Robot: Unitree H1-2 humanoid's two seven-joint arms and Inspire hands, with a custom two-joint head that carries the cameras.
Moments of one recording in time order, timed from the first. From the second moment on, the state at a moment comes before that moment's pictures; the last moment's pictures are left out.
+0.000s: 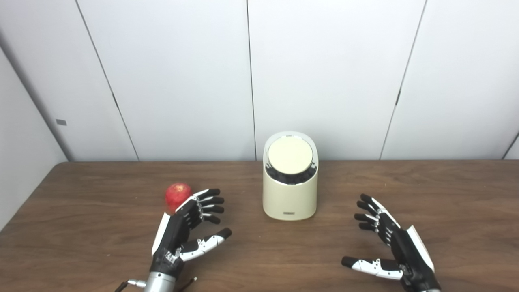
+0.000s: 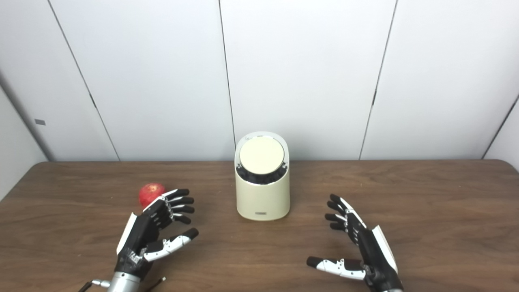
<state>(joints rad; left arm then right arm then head) -0.09 0.13 0.04 0.08 -0.06 -0.33 -0.12 -0.05 -0.15 0.03 -0.05 -0.16 -0.16 0.06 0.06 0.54</state>
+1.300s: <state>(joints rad) -0.13 0.13 0.04 0.14 -0.06 -0.37 -0.12 -0.33 -0.15 0.04 -0.14 -0.34 0.06 0.05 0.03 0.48</state>
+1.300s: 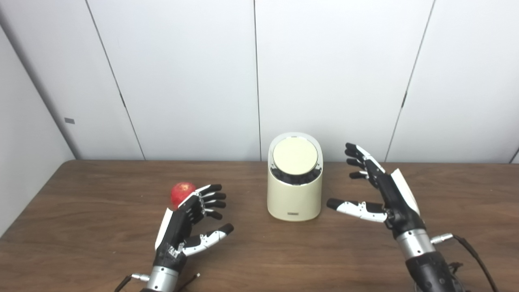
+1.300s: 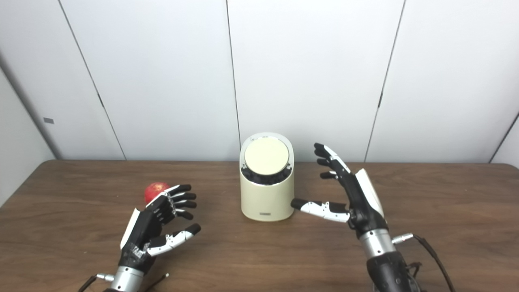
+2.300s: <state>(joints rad) -0.13 0.13 0.04 0.15 -0.04 -0.37 -0.12 -0.66 -0.14 0.21 0.04 -0.47 0.35 0.13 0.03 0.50</state>
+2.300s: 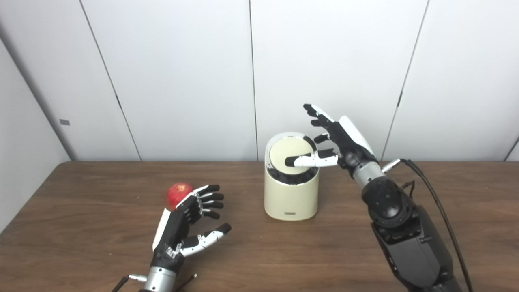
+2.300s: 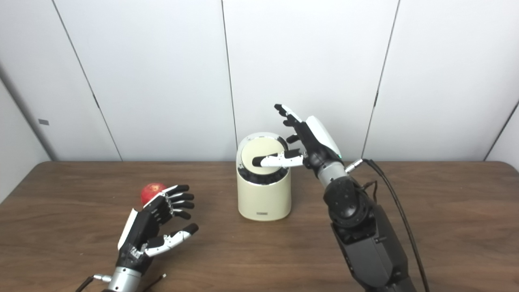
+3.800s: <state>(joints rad) -0.13 0.13 0.04 0.13 -0.04 -0.36 -0.12 -0.75 -0.24 0.38 0.15 -0.73 0.25 0.08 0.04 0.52</state>
